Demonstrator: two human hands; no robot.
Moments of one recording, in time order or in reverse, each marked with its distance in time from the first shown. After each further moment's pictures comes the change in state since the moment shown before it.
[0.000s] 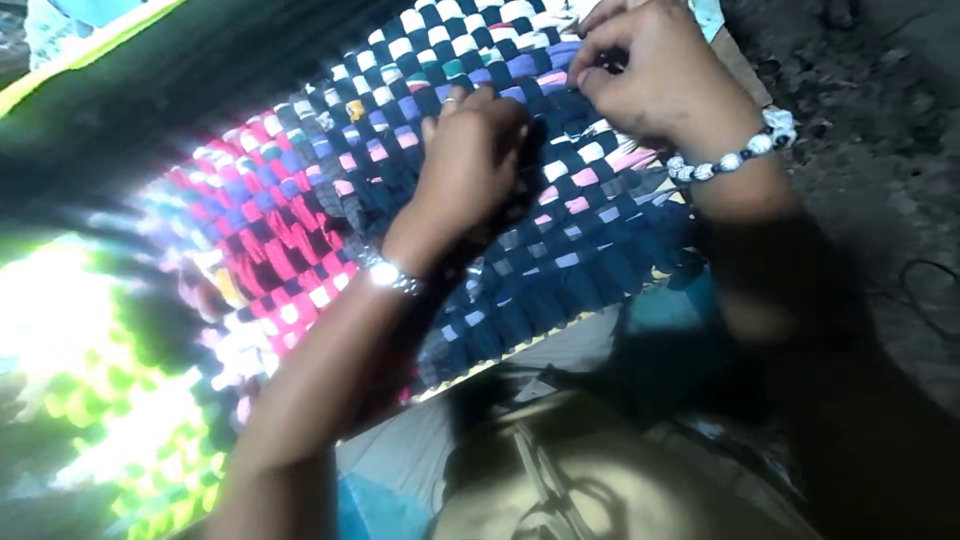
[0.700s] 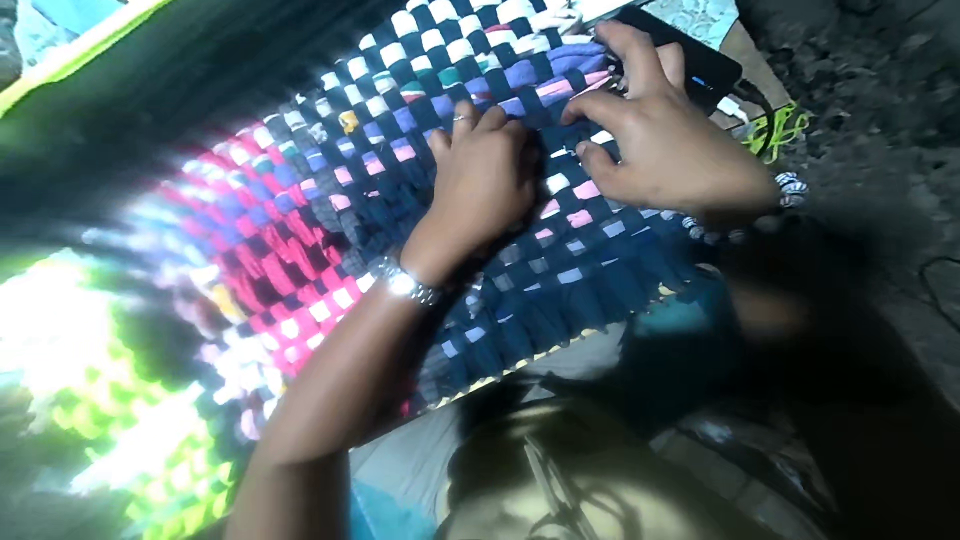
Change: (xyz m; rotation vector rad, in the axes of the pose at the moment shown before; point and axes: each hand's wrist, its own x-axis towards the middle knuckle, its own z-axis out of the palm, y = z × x) left_hand 0.008 0.004 0.021 0.126 -0.051 -0.049; right_hand -0.039 0.003 0.013 -0.123 -0.081 -0.152
